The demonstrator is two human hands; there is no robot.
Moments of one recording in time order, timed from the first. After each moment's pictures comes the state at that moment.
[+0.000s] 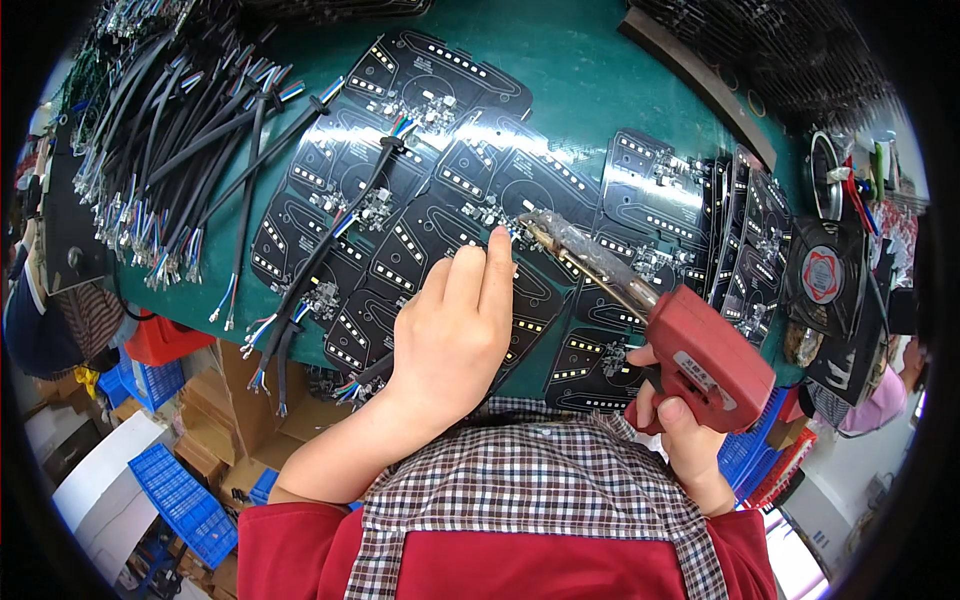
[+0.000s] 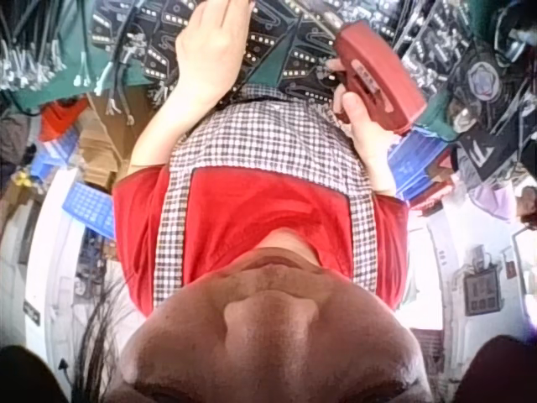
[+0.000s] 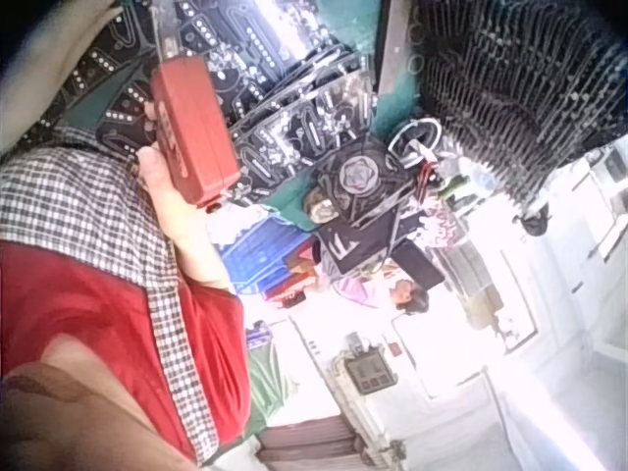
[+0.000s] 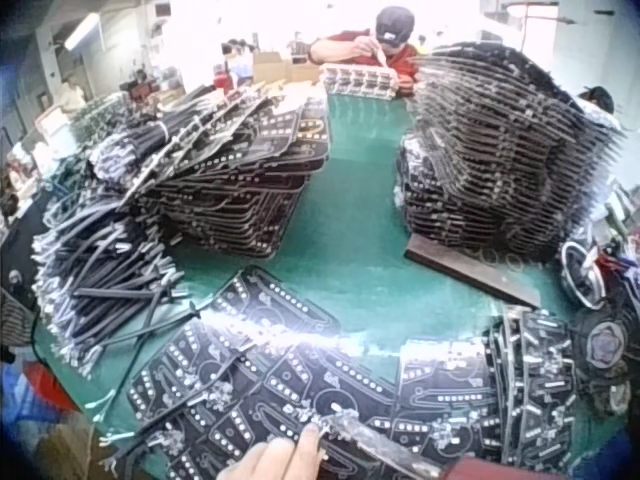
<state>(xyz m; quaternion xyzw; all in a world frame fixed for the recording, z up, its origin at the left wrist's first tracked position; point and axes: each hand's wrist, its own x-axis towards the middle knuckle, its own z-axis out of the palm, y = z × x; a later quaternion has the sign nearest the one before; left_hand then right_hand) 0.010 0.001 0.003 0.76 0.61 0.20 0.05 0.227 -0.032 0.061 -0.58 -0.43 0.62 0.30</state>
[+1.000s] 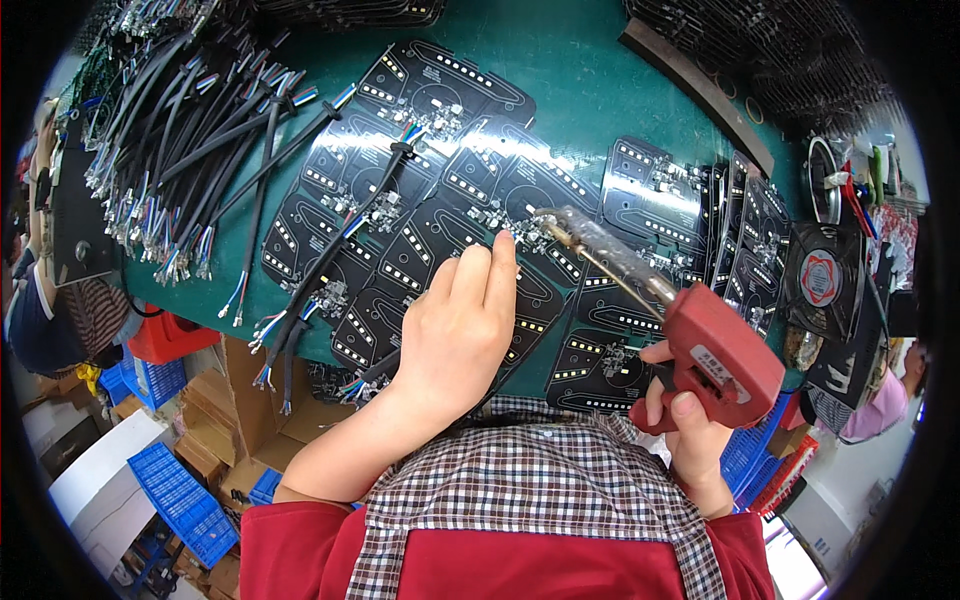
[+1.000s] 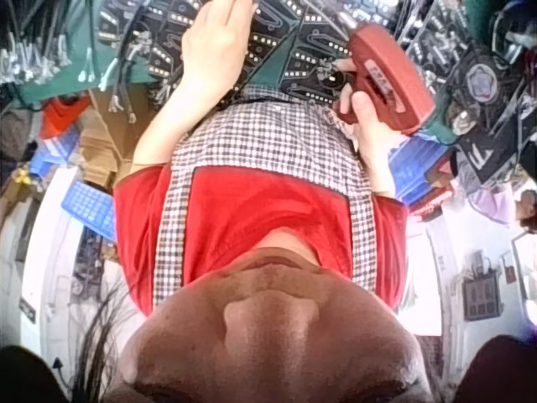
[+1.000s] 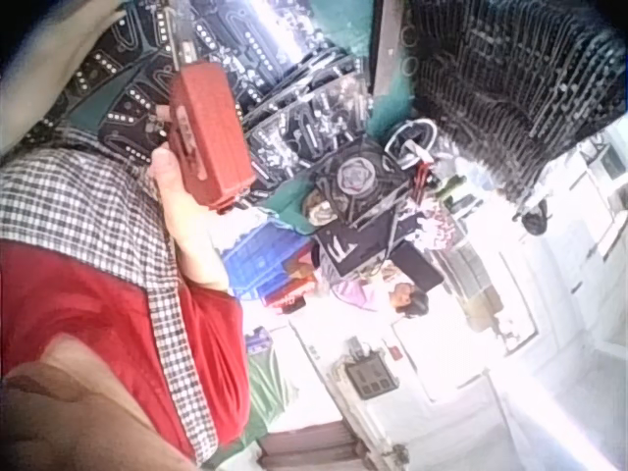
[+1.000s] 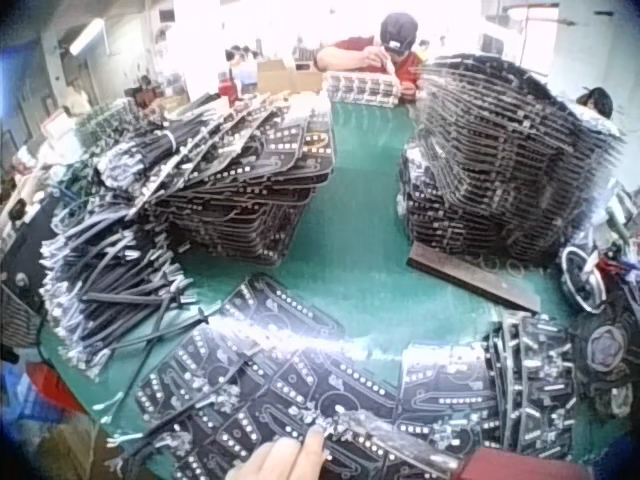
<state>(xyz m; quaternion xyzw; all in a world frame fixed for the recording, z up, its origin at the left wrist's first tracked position) 0.011 0.000 0.004 0.75 0.62 0.21 0.07 0.226 -0.035 0.063 -0.57 -0.41 0.61 0.38</state>
